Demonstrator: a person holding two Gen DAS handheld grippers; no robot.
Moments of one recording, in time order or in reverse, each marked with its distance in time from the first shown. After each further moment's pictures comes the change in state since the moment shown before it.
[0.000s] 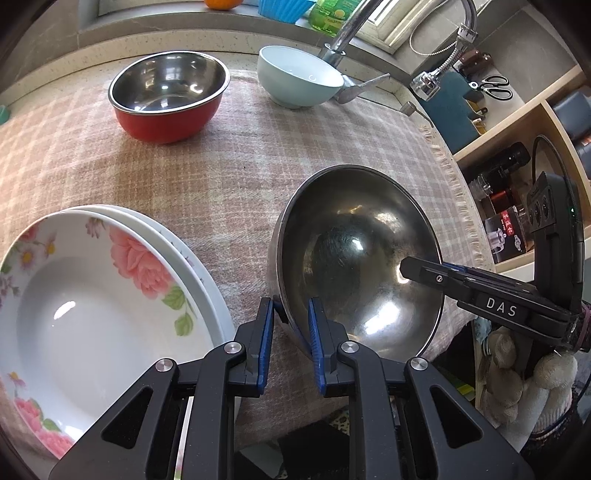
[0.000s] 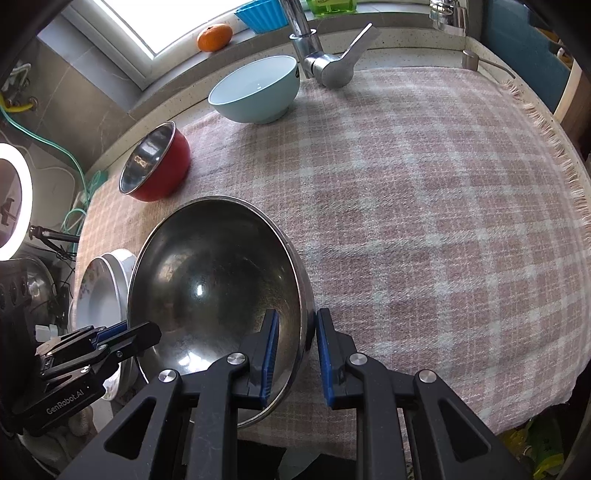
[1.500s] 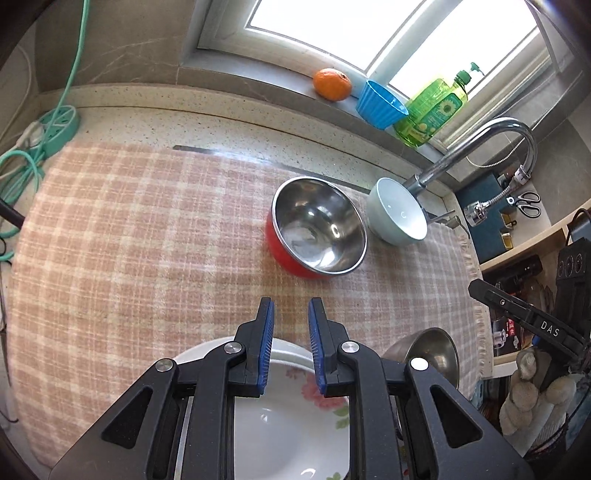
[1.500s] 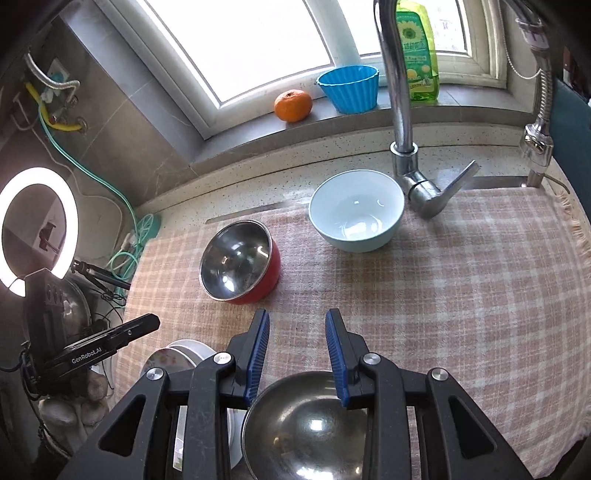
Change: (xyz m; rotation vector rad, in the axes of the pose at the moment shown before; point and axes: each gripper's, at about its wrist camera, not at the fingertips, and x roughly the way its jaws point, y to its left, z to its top) left arm -0.076 0.116 0.072 -0.195 -0.204 0.043; right arm -0.033 0.085 0.099 -0.115 -0.157 0.113
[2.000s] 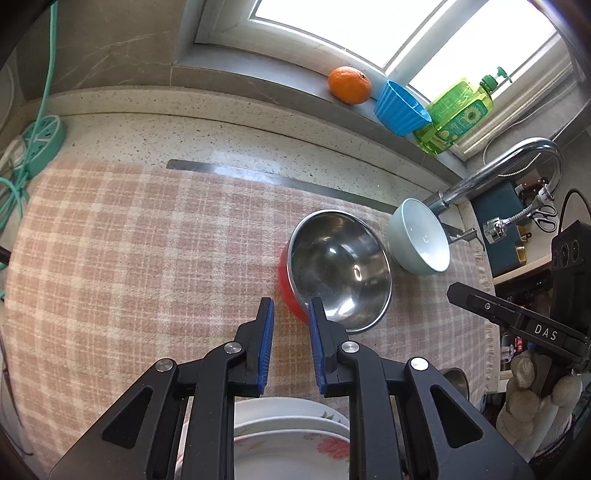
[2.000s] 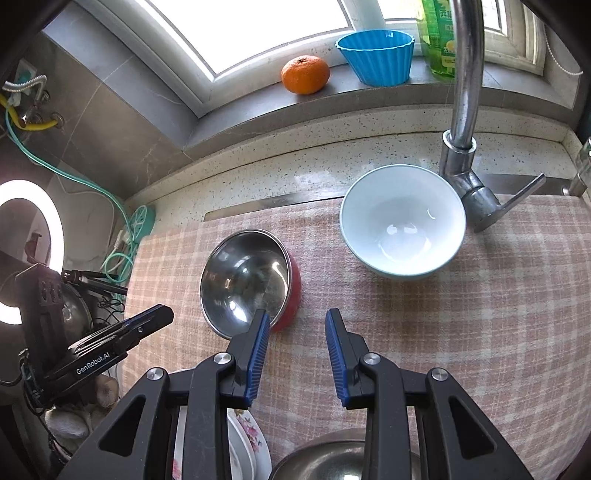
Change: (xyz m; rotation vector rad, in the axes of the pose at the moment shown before) left arm 0.035 0.015 0.047 -0.005 0.045 0.023; right arm 0.064 0.018 0.049 0.016 0.125 0.023
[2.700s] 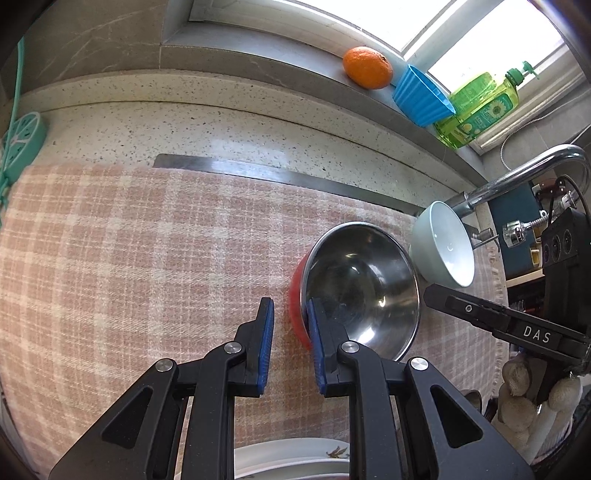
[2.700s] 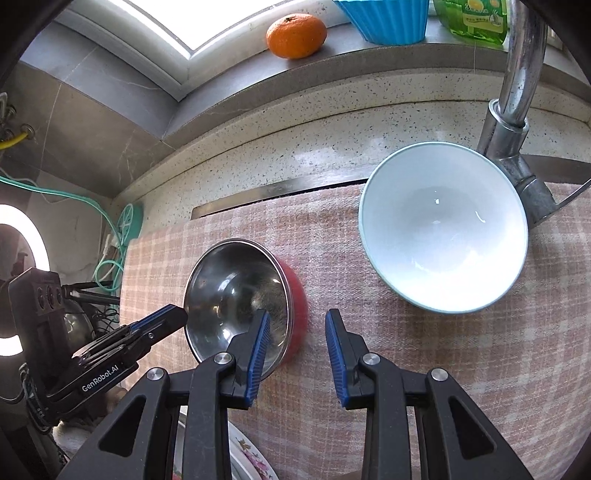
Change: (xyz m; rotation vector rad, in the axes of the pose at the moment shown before) left arm 0.038 0.007 0.024 -0.003 0.065 0.012; right arm 0.054 -0.005 0.028 0.063 0.104 0.029
